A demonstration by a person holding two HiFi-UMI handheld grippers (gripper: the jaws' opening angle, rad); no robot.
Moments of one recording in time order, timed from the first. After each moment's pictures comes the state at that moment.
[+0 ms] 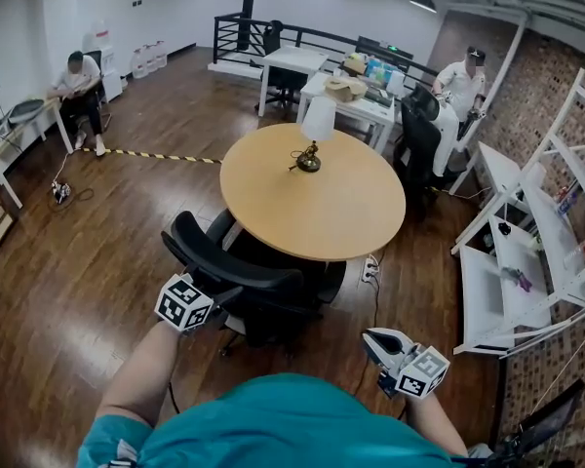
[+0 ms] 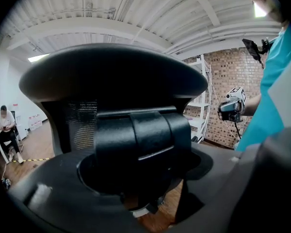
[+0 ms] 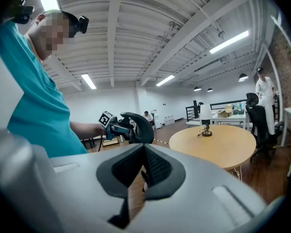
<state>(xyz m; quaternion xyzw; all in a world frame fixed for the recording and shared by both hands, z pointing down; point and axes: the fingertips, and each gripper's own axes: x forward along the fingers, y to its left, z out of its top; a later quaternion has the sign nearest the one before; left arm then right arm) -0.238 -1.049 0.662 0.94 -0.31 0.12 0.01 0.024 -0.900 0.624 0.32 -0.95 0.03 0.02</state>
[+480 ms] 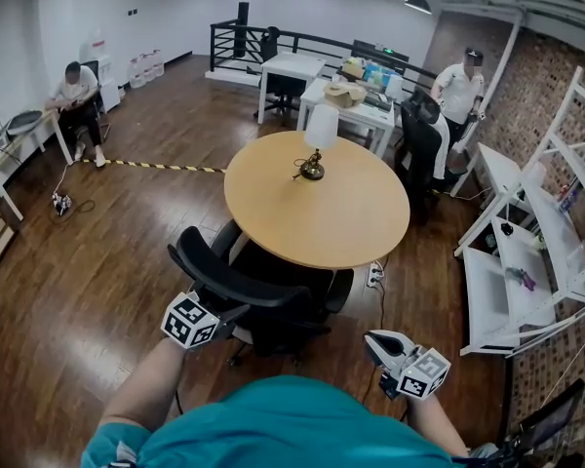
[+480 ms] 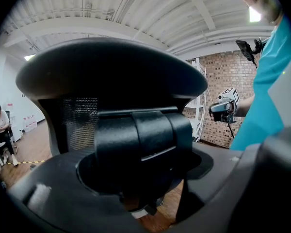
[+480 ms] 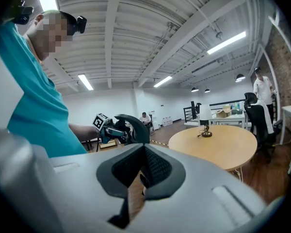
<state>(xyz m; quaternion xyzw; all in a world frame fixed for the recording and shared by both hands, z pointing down) -0.260 -1.047 0.668 0.95 -0.28 0.11 -0.01 -0.010 -0.920 0.628 0.34 -0.94 0.04 0.01</state>
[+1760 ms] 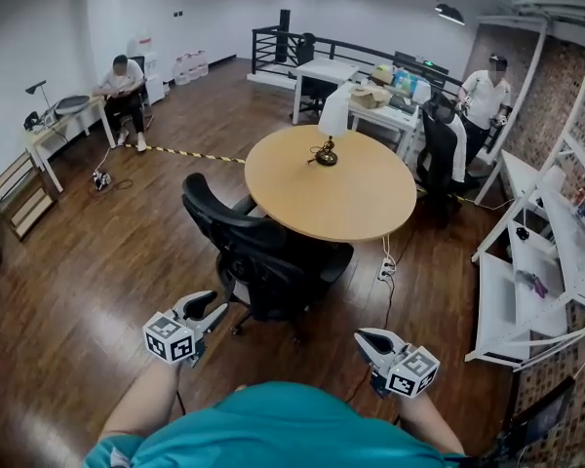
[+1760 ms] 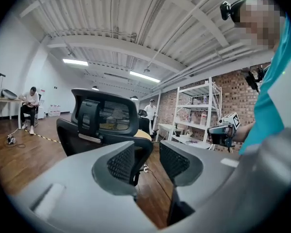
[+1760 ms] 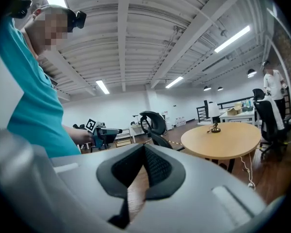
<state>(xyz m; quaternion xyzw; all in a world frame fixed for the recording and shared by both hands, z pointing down) -0.169 -0.805 0.644 0.92 -0.40 -0.02 0.05 0.126 -0.754 0.635 0.26 -0.96 0.04 -0.02</state>
